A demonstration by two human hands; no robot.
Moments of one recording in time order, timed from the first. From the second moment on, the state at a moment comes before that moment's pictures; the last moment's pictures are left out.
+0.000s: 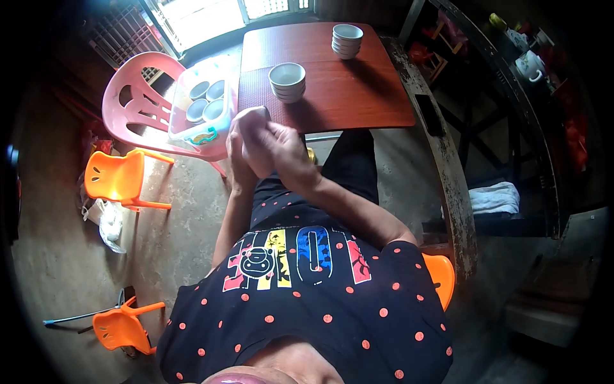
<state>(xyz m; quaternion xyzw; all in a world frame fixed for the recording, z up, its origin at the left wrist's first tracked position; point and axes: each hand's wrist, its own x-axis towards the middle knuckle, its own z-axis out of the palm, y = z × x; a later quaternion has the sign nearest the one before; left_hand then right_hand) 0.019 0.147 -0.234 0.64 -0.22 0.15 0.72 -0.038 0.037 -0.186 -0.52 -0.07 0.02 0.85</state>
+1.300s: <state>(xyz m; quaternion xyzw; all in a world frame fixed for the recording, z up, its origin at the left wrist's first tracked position) 0.009 0.170 -0.198 0.39 -0.05 -0.19 0.90 -0.032 0.027 -0.226 -0.79 -0.42 -0.34 0.30</state>
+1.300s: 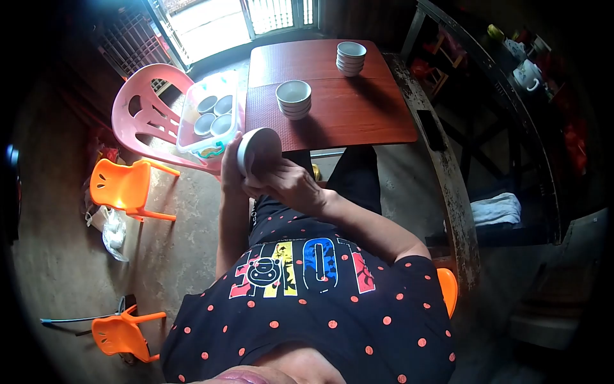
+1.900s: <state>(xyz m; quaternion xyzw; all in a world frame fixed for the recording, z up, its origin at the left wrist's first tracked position) 0.034 0.183 -0.221 0.33 -0.07 -0.30 0.89 -0.037 0.018 -0.208 -0.80 -0.45 -0.28 0.26</state>
